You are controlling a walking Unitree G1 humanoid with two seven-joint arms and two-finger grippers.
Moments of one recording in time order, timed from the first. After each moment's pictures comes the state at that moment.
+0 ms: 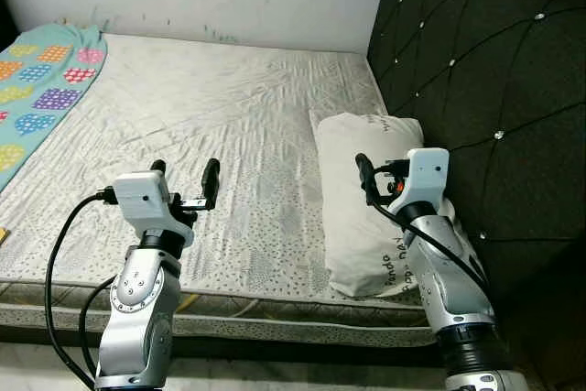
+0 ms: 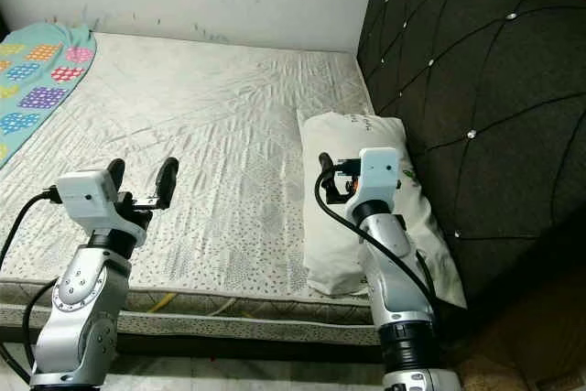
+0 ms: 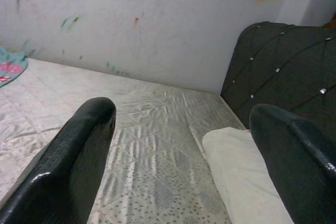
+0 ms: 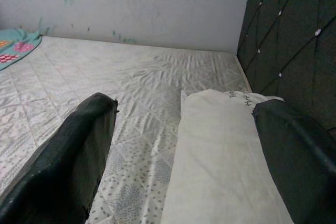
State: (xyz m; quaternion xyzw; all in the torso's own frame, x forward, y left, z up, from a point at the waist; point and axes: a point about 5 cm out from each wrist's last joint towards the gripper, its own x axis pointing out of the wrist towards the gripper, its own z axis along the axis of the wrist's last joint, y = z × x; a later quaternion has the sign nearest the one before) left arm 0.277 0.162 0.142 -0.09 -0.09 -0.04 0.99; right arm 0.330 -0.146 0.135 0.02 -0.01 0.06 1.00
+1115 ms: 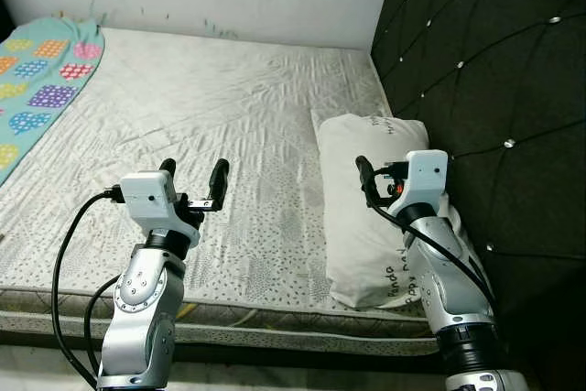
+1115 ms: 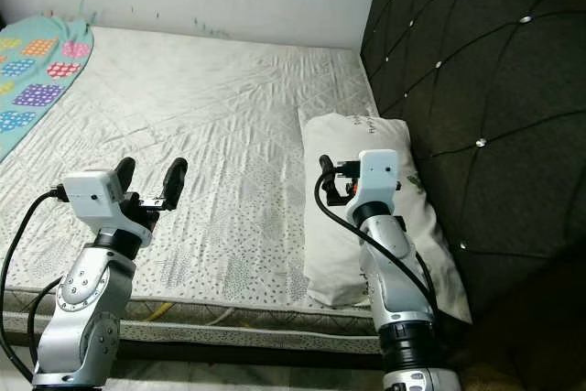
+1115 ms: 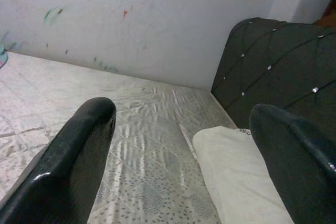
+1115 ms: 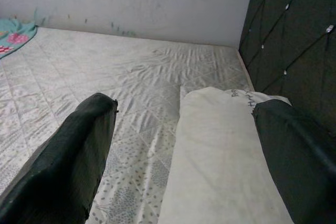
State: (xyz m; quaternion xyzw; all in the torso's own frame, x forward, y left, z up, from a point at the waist) left arm 0.277 0.156 0.142 -0.10 -0.09 -0.07 0.99; right arm 0.331 -0.148 0.131 0.01 -0.01 0.06 1.00
